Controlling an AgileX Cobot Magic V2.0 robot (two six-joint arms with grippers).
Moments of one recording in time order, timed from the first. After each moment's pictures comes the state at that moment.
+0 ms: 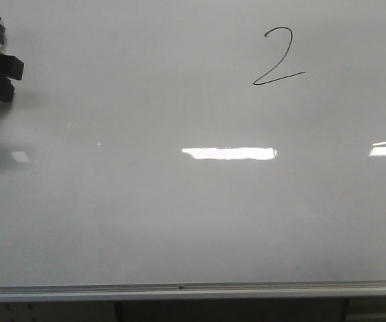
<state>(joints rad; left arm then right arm) -0.12 1.57 -0.85 0.16 -0.08 -0.24 0.19 0.96 -1.07 0.15 1.20 -0.40</state>
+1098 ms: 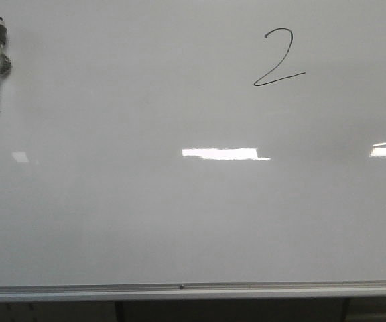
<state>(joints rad) -0.17 0.69 -0.97 -0.02 0.96 0.08 0.19 0.53 -0.82 0.03 1.10 0.00</state>
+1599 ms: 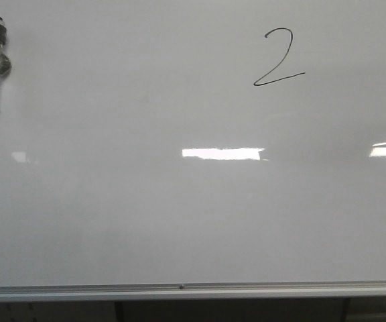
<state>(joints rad) -0.17 0.64 -0.92 -0.02 0.94 0.08 0.19 0.49 -0.82 0.00 1.11 0.02</state>
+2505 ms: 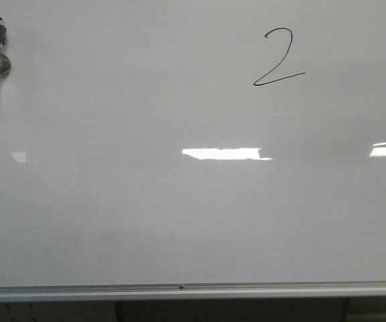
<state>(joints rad) -0.17 0.64 -0.92 -0.02 0.93 0.08 0.19 0.49 -0.82 0.00 1.09 0.02</state>
